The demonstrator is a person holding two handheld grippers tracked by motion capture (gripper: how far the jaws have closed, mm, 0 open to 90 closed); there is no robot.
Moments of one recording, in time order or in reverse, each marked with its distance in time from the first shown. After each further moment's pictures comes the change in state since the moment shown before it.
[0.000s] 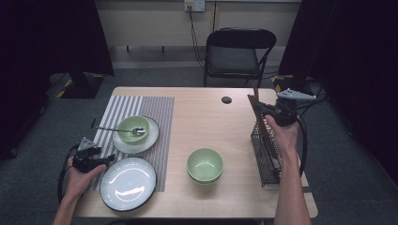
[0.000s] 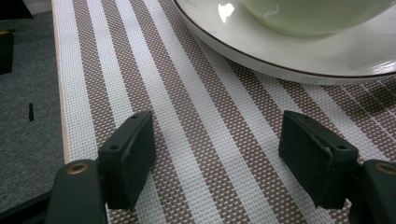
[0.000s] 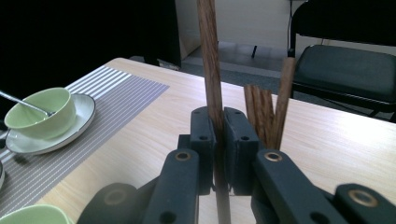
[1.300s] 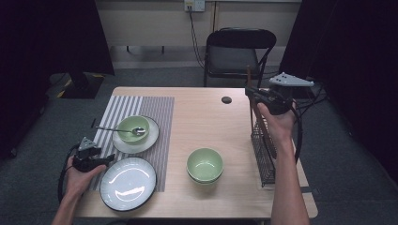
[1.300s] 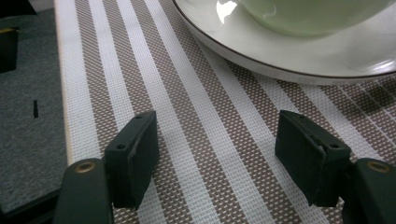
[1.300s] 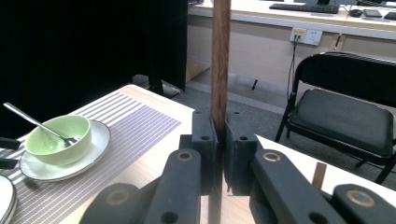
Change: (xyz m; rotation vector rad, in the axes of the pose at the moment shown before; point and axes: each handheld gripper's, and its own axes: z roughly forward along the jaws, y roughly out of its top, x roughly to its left) left arm -0.003 0.004 -0.005 0.010 0.012 -0.007; right arm 0.043 0.052 -0.009 -0.097 0.007 -0.114
